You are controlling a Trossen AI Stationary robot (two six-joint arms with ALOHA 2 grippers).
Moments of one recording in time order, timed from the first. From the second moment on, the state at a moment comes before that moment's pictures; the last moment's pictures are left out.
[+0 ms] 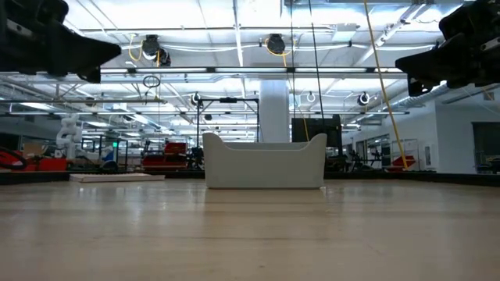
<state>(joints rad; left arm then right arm) -0.31 0.36 0.01 0.41 -0.29 0.14 0.06 0.02 0.01 0.01 0.00 -0.01</state>
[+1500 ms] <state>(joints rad) -0.13 0.00 0.01 0.07 -0.10 0.18 0.06 0.02 0.01 0.01 0.00 -0.01</state>
